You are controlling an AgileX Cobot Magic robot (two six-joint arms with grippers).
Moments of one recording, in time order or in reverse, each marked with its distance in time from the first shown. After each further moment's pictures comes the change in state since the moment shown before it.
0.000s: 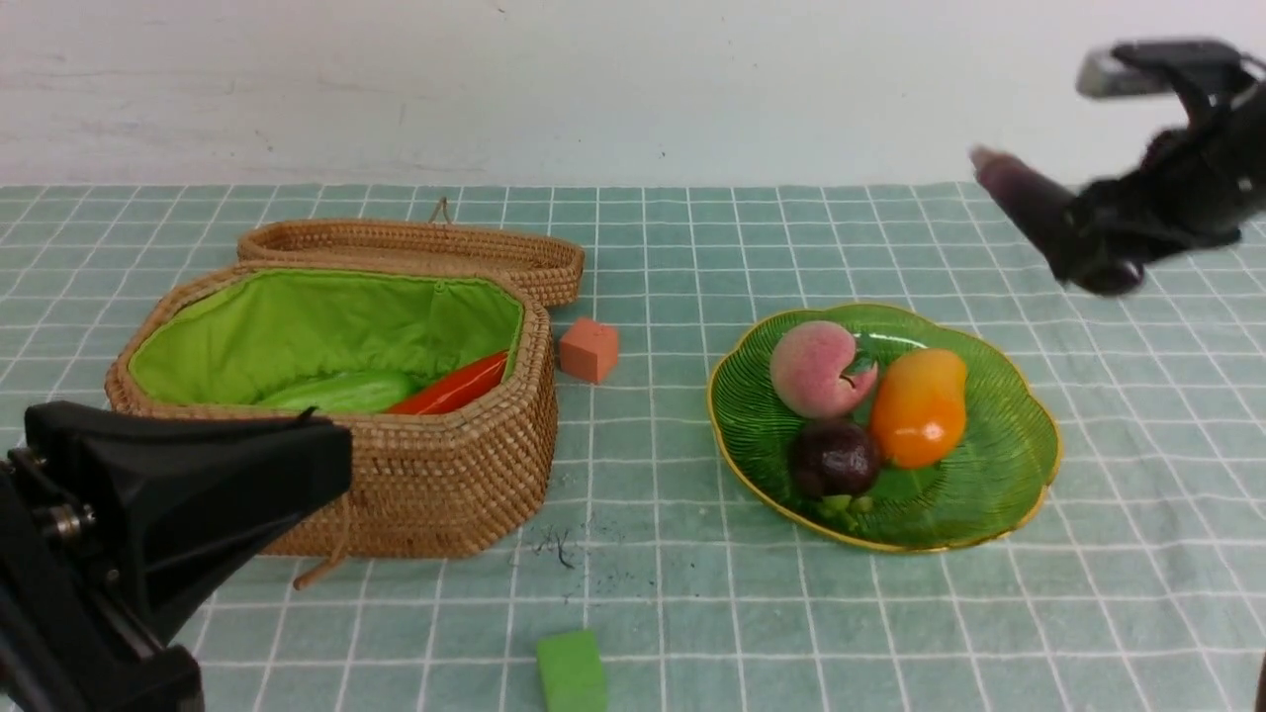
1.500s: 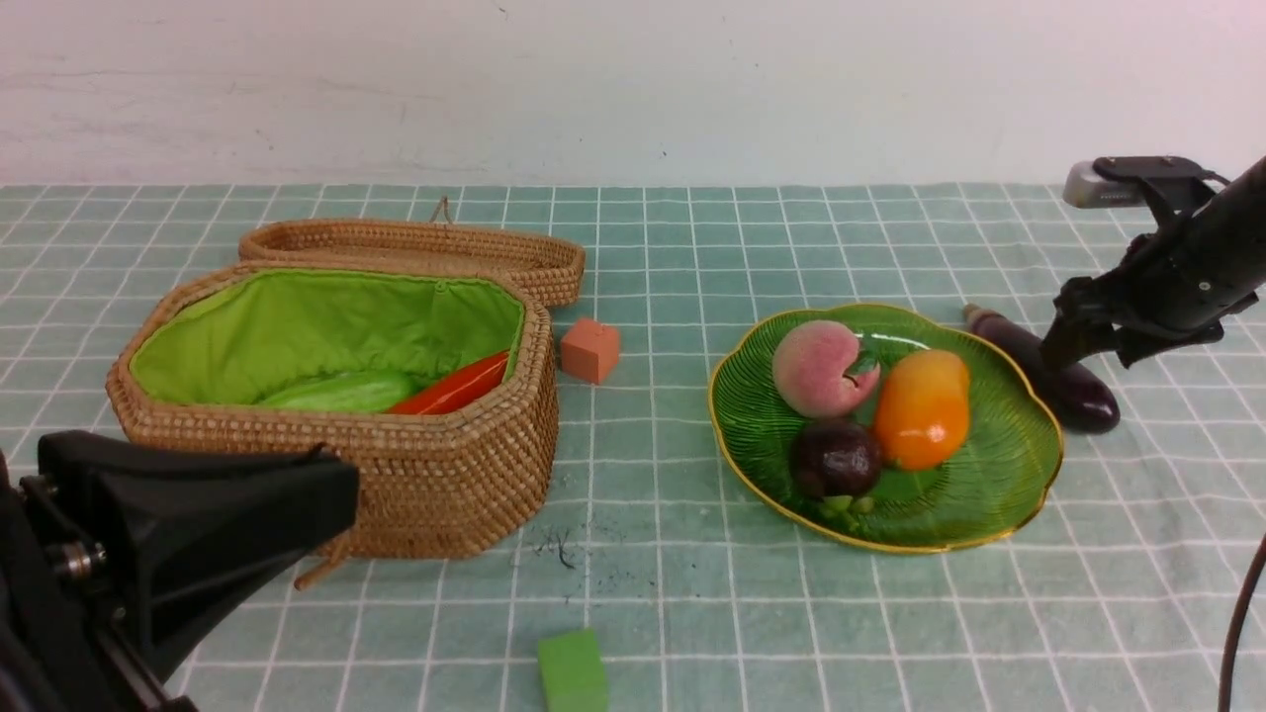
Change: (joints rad) right arm -0.164 0.283 0.009 -0.067 -0.086 0.012; left arm -0.031 0.000 0.000 -0.092 0.015 0.118
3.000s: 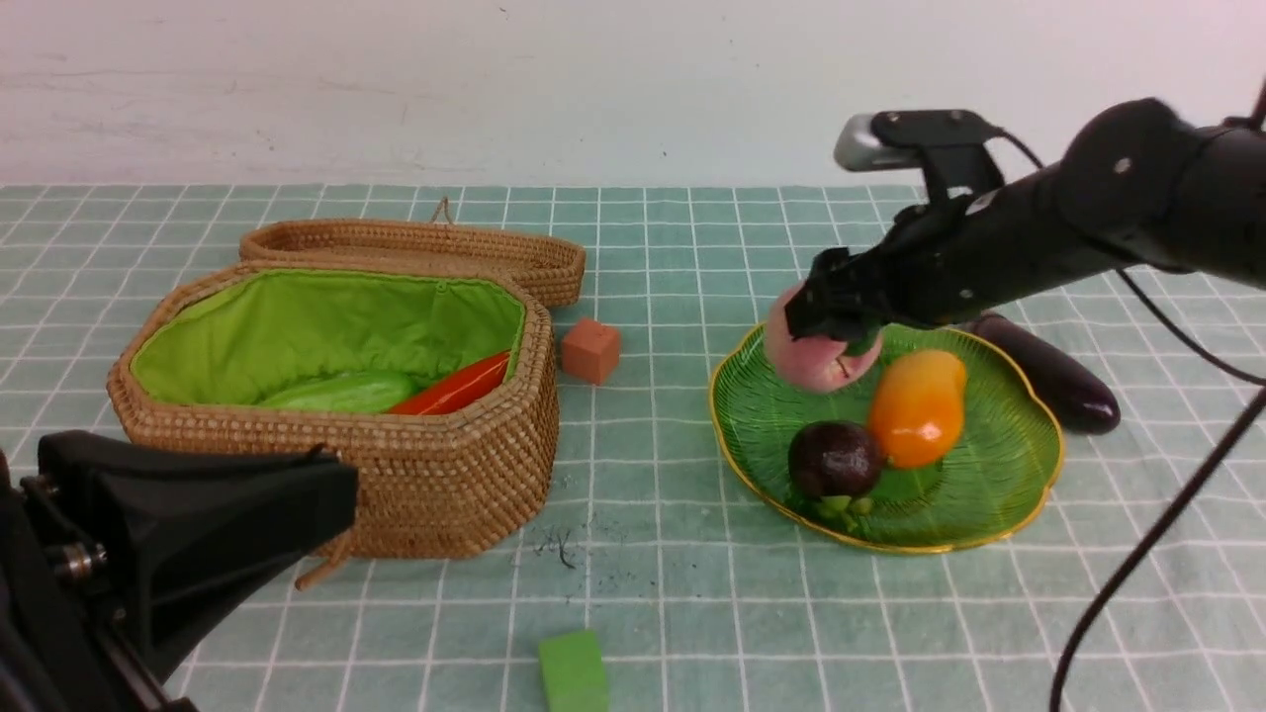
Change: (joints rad) right arm 0.396 -0.245 0.301 0.204 -0.386 0.046; left arm 0.000 0.000 0.000 0.007 0.006 0.000
